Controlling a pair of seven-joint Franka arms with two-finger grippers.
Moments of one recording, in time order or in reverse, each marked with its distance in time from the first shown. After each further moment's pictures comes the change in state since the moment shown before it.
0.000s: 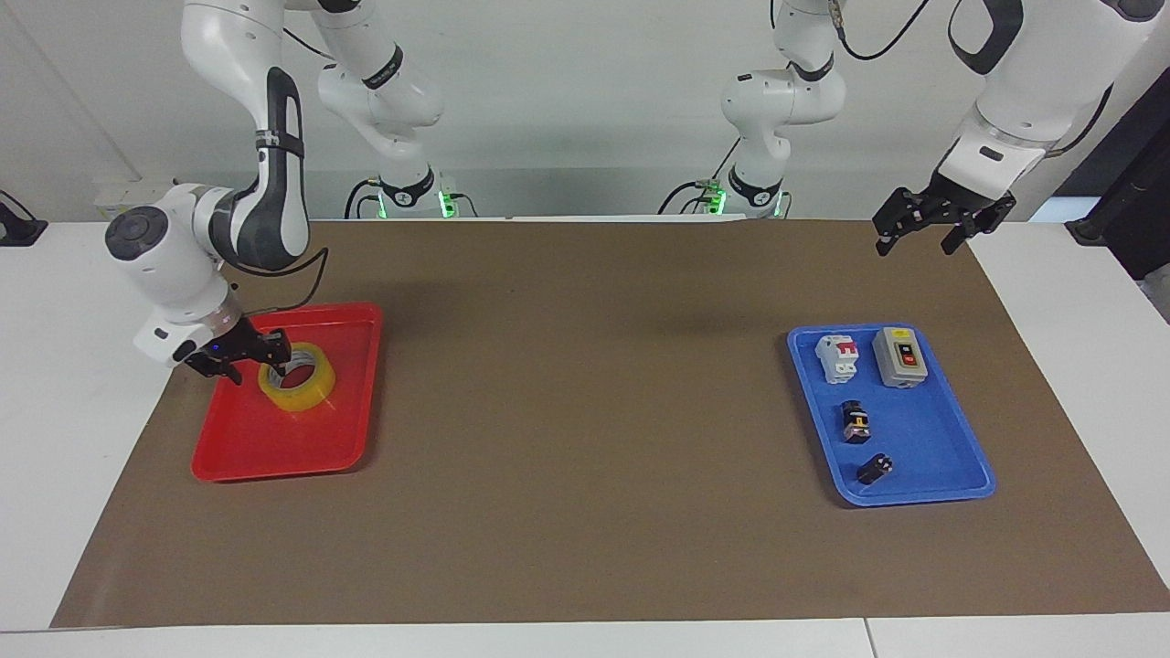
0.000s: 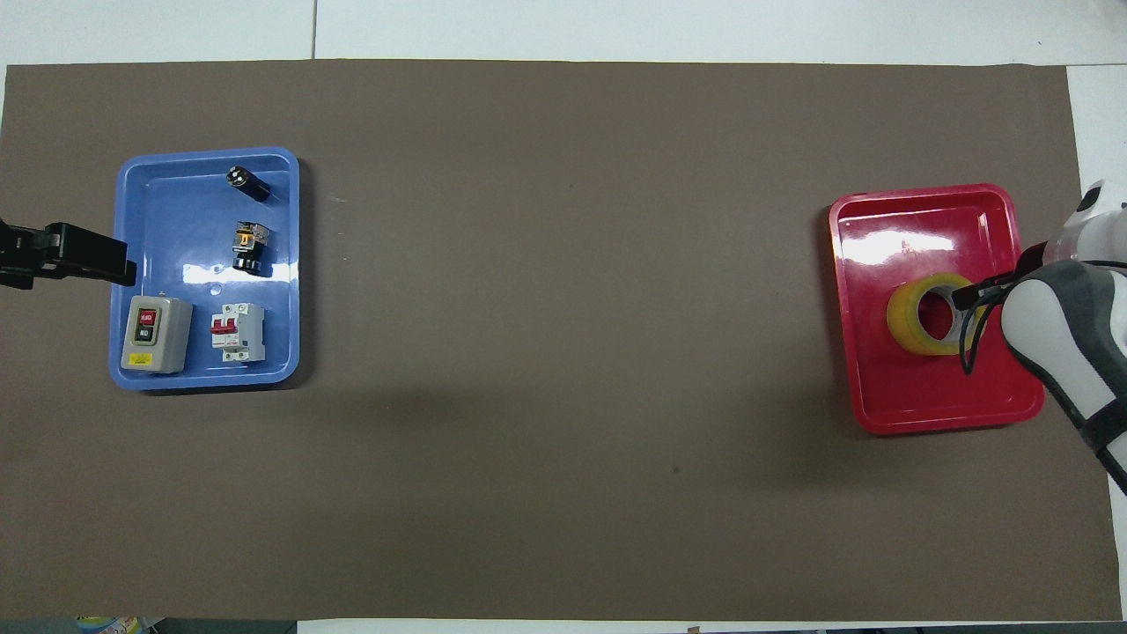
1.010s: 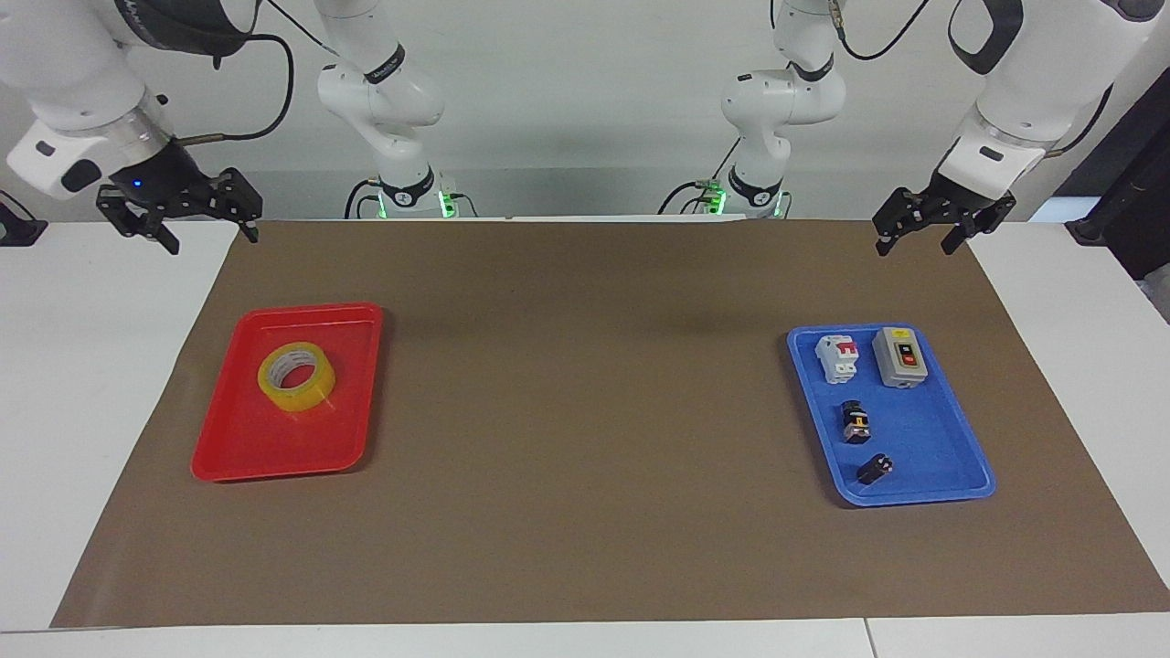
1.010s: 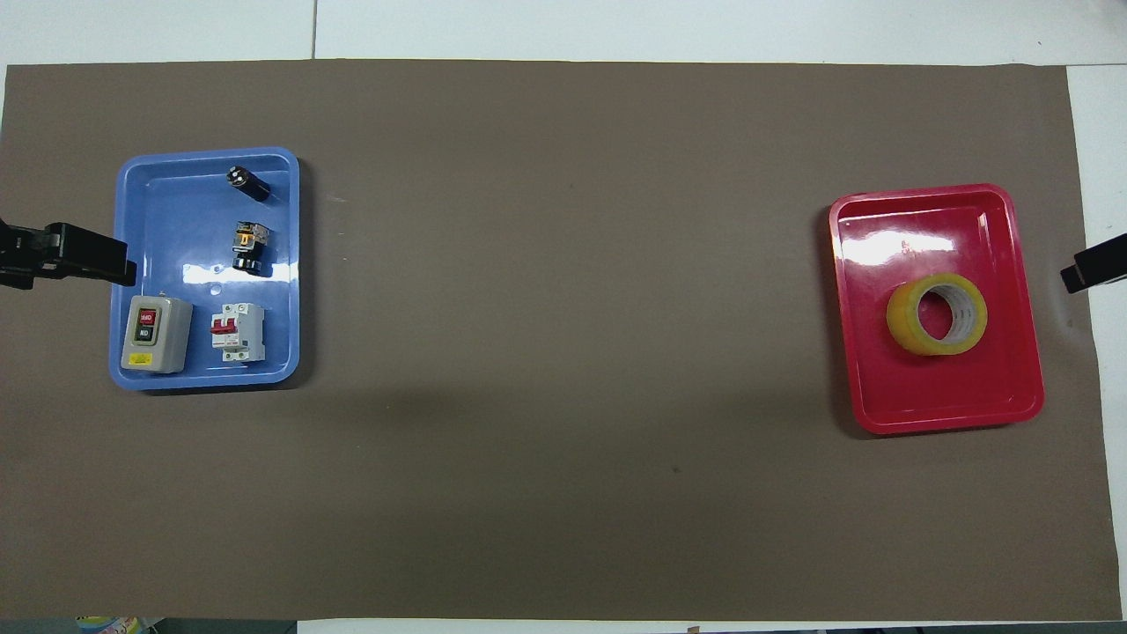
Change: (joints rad) left arm 0.000 0.000 0.000 0.000 0.000 0.000 0.000; right arm 0.044 -0.112 0.082 0.490 0.014 -0.737 0.139
